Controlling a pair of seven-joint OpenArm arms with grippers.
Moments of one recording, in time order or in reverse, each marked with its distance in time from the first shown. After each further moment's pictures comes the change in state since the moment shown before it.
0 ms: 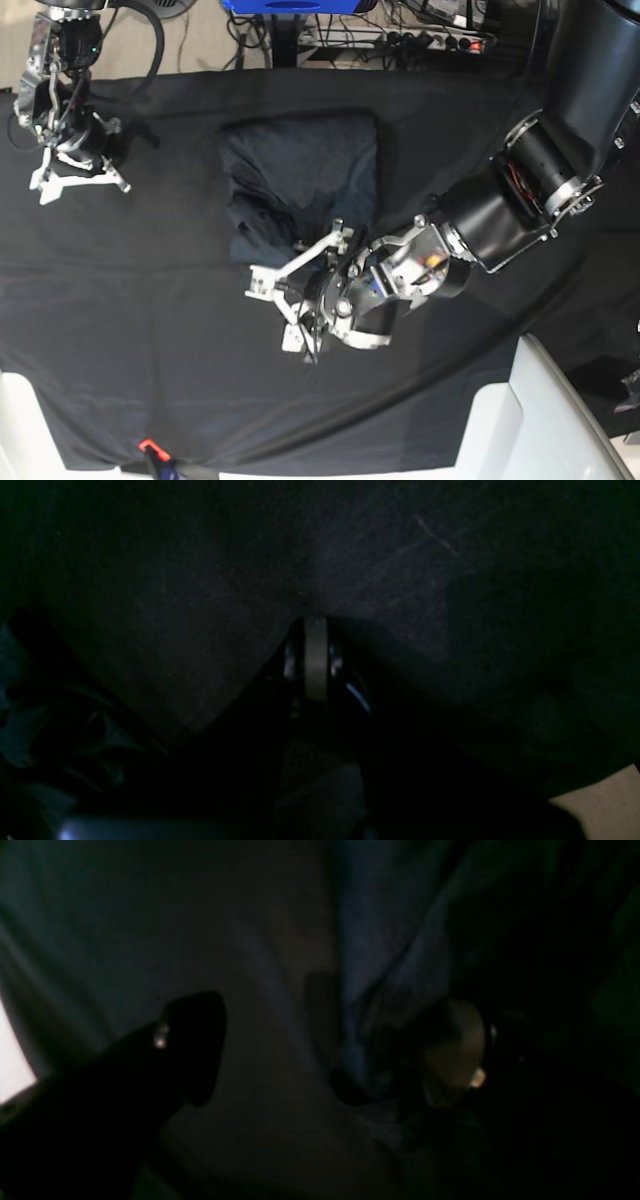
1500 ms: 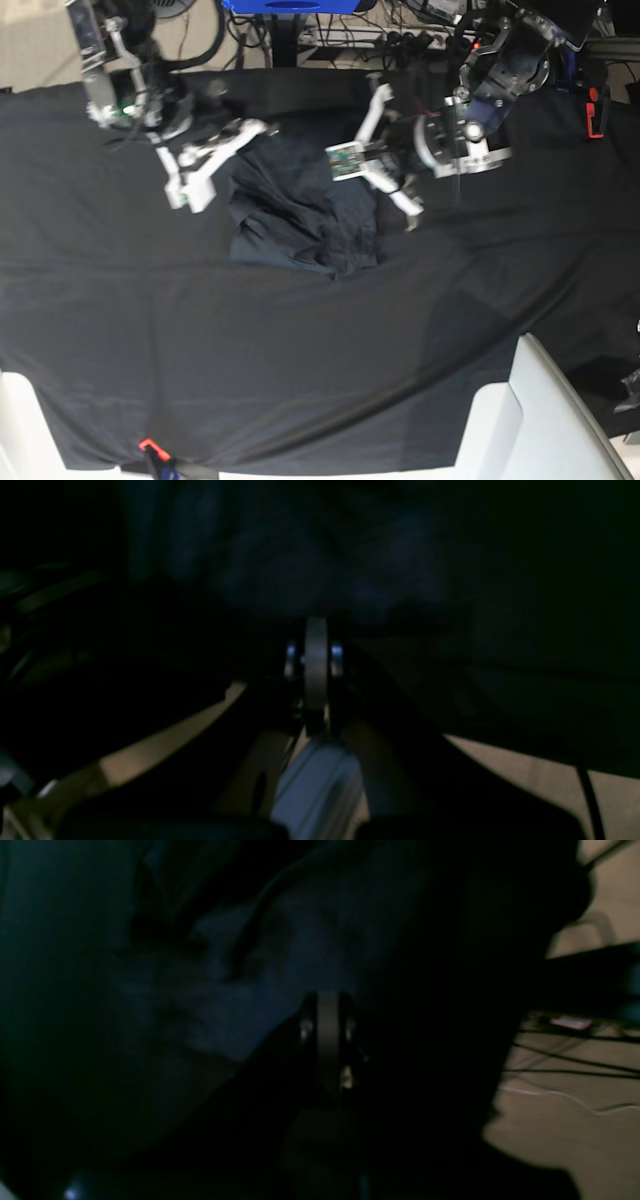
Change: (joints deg) left arm 48.8 -12.7 -40.9 42.1 1.0 0.0 7.4; right arm -4.3 4.8 -35.7 19.0 -0.4 0.1 -11.5
